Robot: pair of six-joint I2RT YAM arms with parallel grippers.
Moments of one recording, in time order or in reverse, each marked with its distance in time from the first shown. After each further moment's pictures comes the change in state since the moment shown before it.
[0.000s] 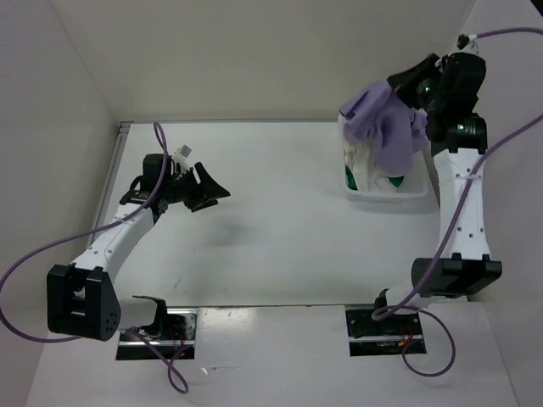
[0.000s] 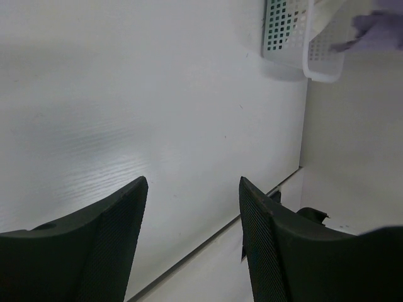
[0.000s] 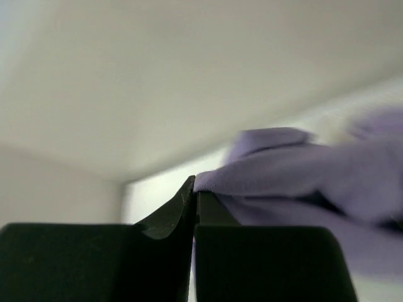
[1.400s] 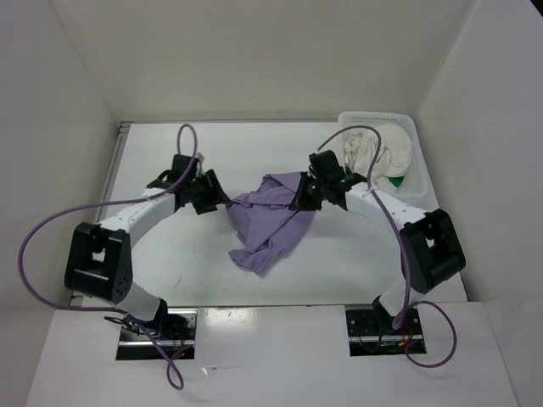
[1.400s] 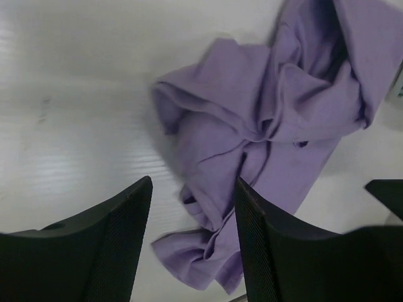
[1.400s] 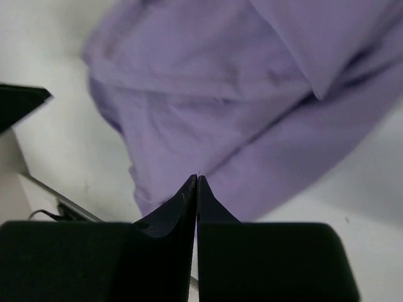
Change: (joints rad) left arm -0.045 0.203 0.028 -0.045 -0.326 0.012; right arm 0.544 0.070 -0.752 0.217 -0.093 0.047
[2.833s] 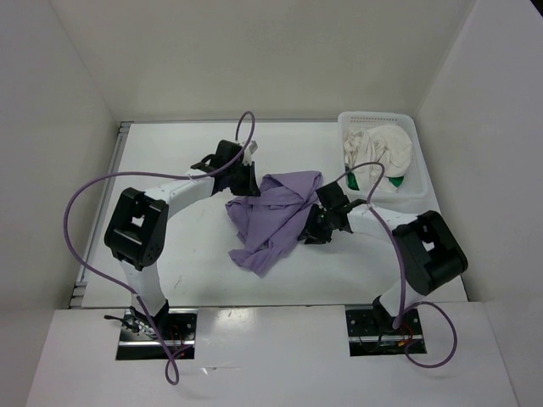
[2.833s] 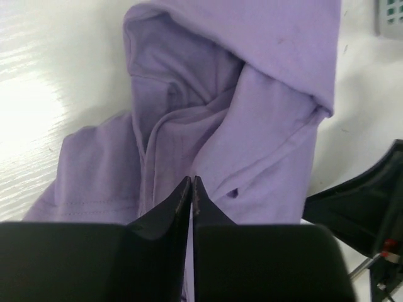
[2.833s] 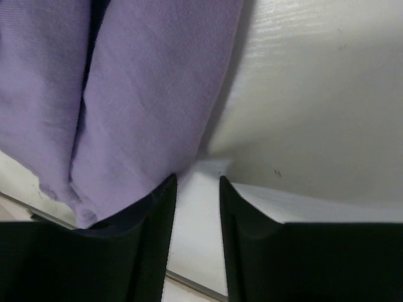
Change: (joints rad) left arm -0.265 0.381 0.358 0.094 0.018 0.300; right arm 0.008 -0.020 -0.348 0.074 0.017 0.142
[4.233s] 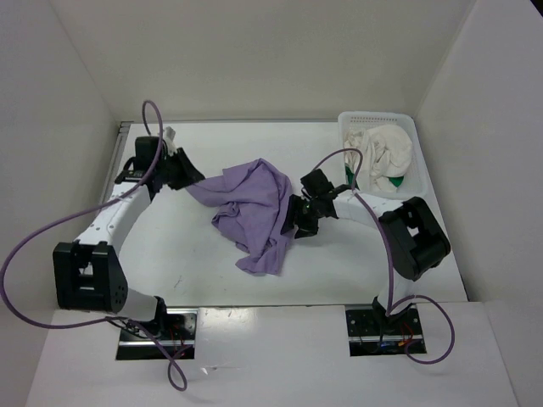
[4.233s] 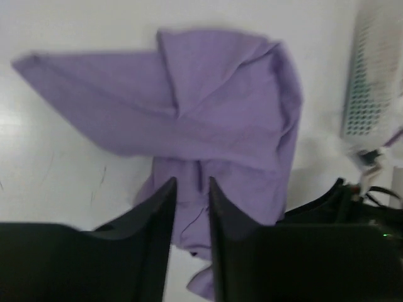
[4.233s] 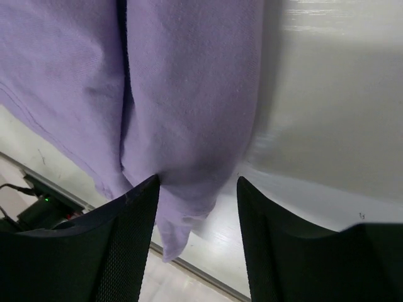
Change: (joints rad) left arm 0.405 -0.439 -0.134 -0.111 0.043 -0.115; right arm 0.049 0.142 0.216 -0.096 -0.098 -0.135
